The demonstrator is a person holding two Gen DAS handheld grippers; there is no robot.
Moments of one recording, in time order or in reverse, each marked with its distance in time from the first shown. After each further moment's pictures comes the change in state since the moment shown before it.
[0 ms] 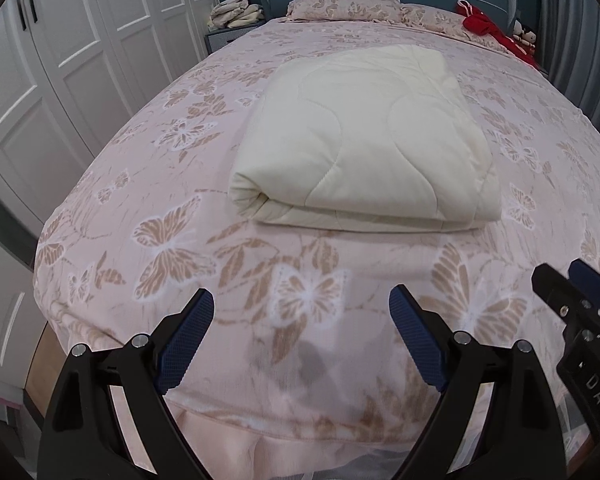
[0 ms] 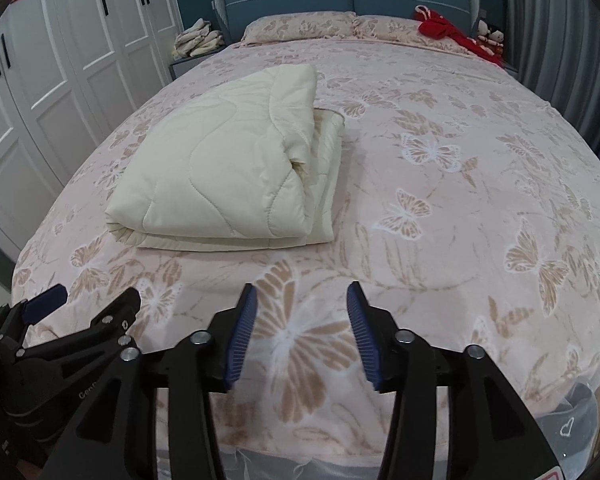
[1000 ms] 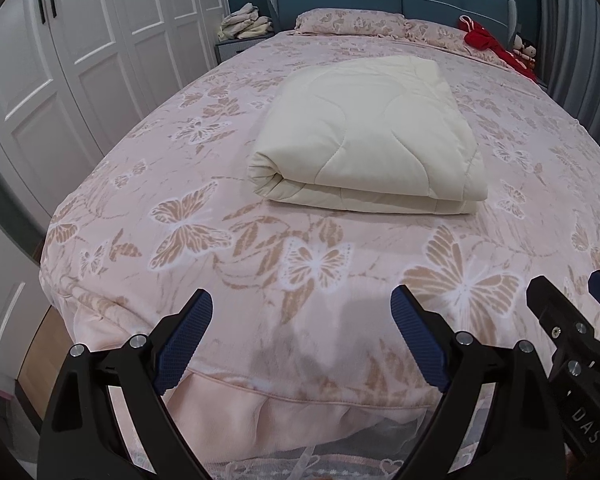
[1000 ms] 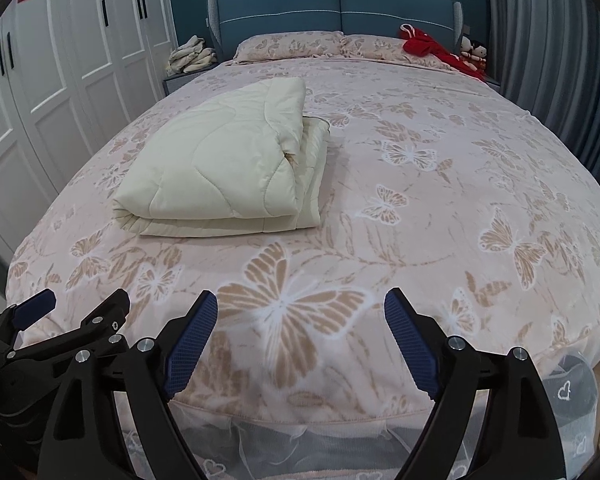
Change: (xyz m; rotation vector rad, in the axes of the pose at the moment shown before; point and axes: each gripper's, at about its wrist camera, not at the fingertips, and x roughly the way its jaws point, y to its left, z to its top) left arm -0.027 0.008 -0.036 -0.032 -0.064 0.008; right arm -0.030 0.003 -0.039 0.000 -0.077 -0.047
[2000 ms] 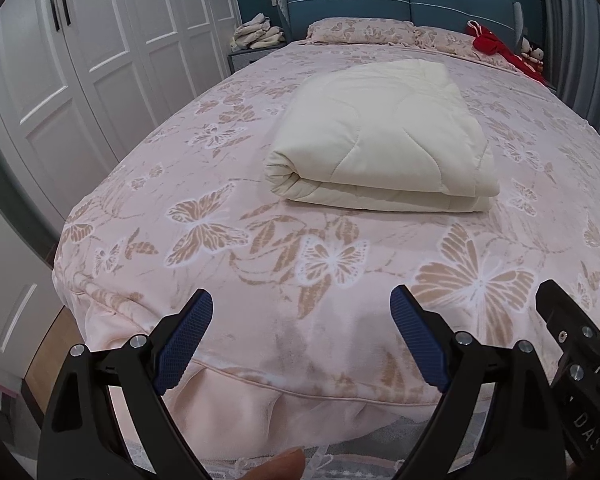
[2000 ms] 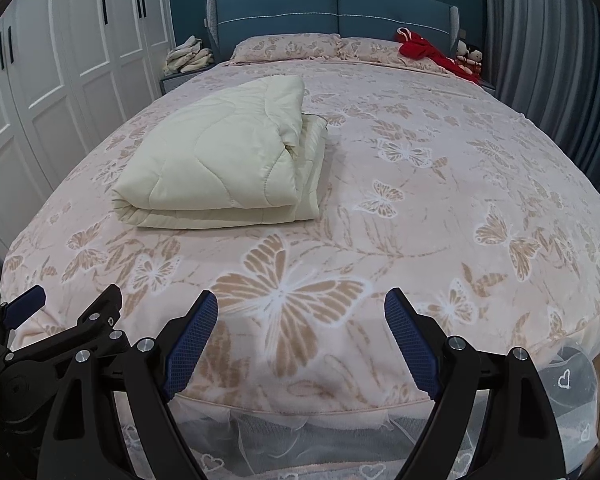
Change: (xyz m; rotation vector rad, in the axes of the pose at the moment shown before) left arm -0.002 0.003 -0.011 -0.001 -0.040 0.055; right arm -0.001 0.004 -0.012 -0.006 -0.008 -0.018
